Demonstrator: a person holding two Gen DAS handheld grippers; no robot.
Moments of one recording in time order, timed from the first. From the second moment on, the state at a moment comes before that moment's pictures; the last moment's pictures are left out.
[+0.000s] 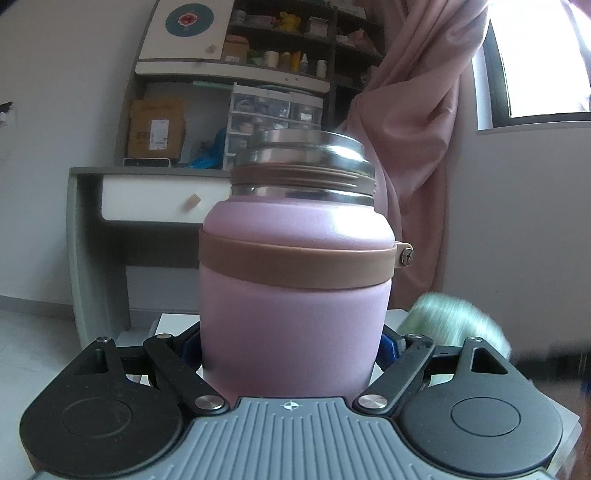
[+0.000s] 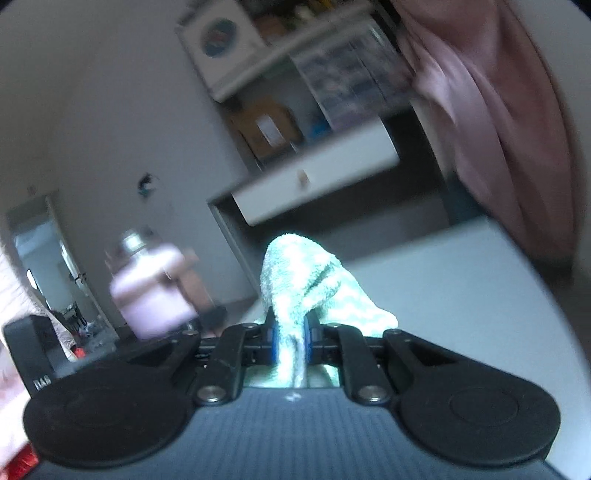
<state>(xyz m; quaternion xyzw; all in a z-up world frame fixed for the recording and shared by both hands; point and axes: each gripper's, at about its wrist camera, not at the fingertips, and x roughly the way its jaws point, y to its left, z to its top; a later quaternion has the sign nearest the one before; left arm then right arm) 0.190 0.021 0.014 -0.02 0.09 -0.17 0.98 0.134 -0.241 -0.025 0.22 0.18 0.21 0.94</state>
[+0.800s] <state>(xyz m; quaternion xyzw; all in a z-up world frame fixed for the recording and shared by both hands) 0.187 0.021 0.020 -0.02 0.09 -0.17 0.98 0.152 -0.194 -0.048 0.25 0.20 0.26 0.91</state>
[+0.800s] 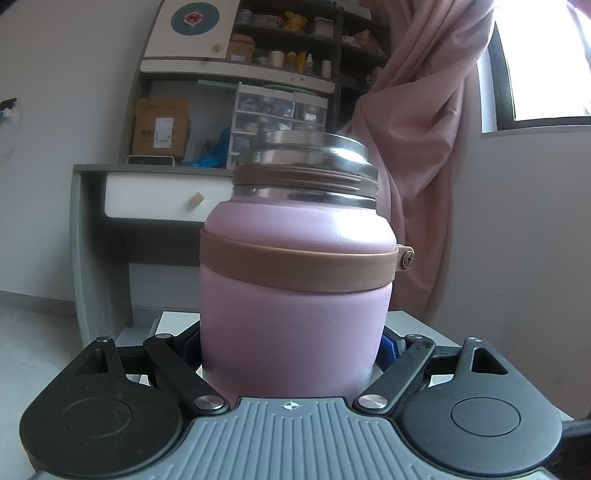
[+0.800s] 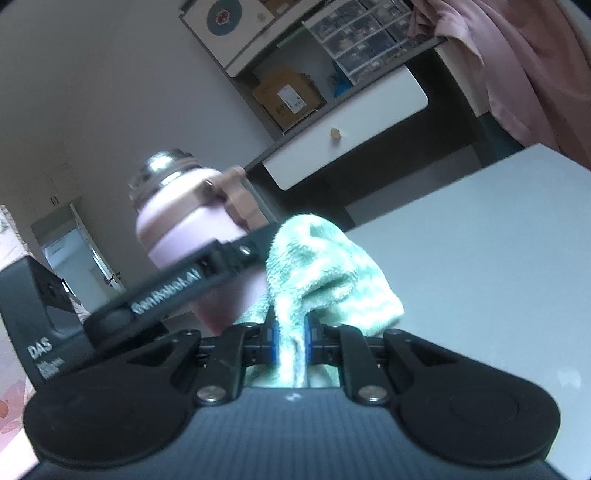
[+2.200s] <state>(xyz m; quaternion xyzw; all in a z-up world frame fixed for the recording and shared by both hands) 0.200 0.029 0.030 -0.02 0.10 -0.18 0.98 0.144 -0.182 -0.055 0.23 0.23 0.24 0.92</state>
